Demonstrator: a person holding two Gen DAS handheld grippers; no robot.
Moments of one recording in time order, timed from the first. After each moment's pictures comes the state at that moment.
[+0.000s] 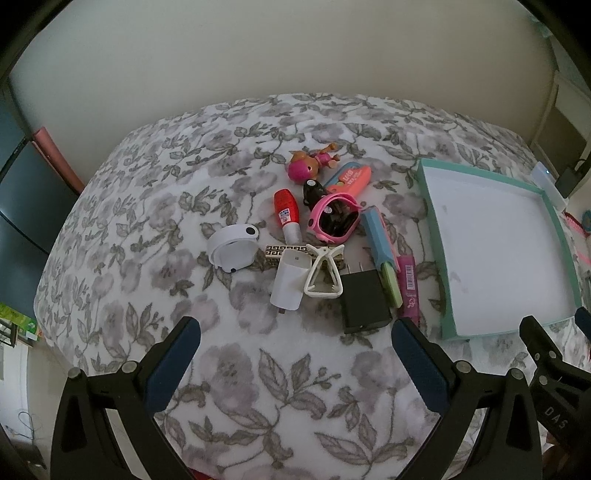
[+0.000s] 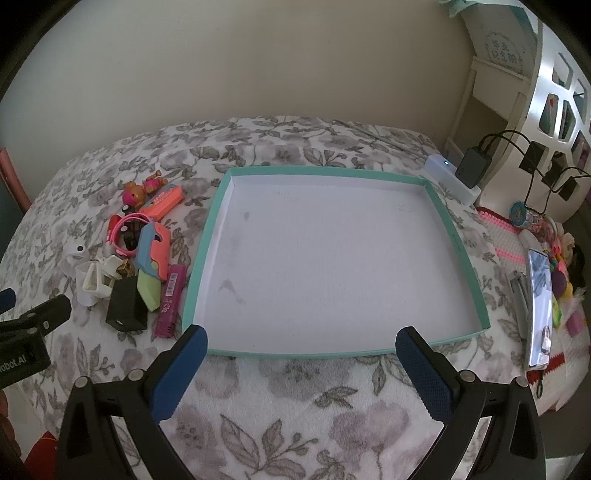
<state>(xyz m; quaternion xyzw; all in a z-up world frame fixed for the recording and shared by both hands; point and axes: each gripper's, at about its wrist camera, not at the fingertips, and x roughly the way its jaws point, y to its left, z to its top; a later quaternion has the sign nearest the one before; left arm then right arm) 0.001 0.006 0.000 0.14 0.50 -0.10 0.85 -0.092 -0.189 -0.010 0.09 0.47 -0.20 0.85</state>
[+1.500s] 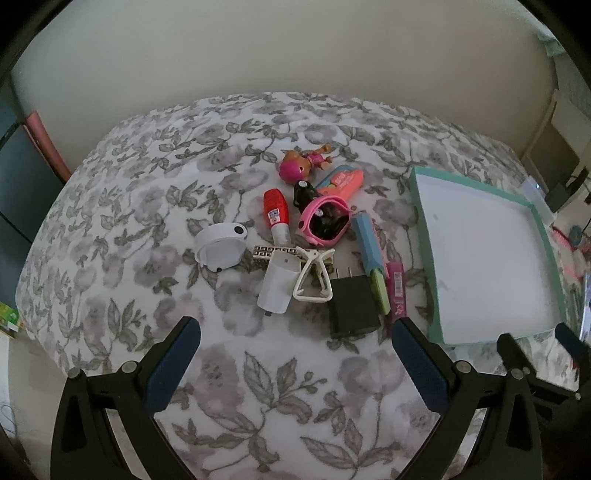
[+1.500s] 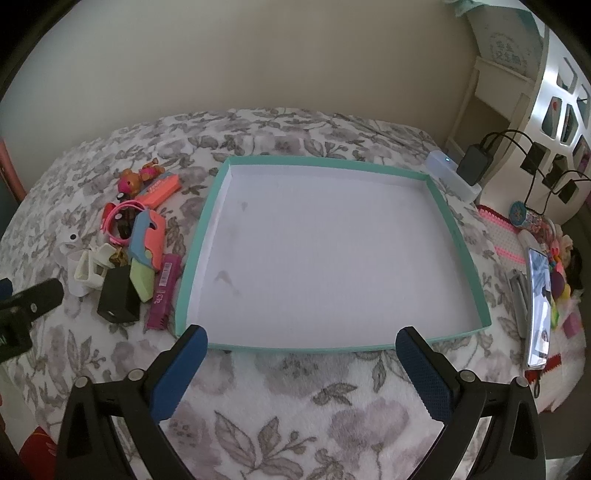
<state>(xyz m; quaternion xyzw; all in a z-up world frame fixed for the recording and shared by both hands) 0.009 0.013 0.001 0.09 0.51 -0.13 0.85 -0.089 -0.183 -0.017 0.07 0.48 -0.21 0.85</state>
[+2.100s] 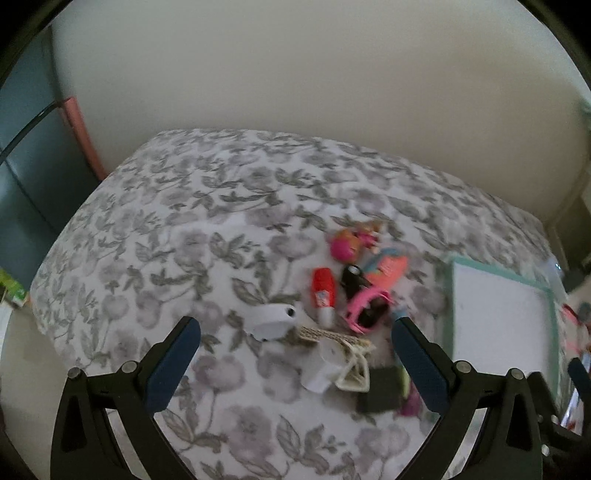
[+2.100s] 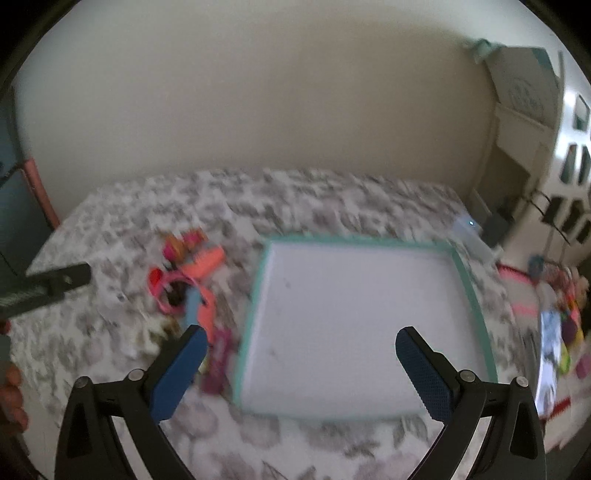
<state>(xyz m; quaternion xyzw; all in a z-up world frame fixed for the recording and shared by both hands) 0.073 0.036 0.045 0.05 0.47 -0.05 0.88 -0.047 -0.172 0.046 0.08 0.40 -0.15 0.90</state>
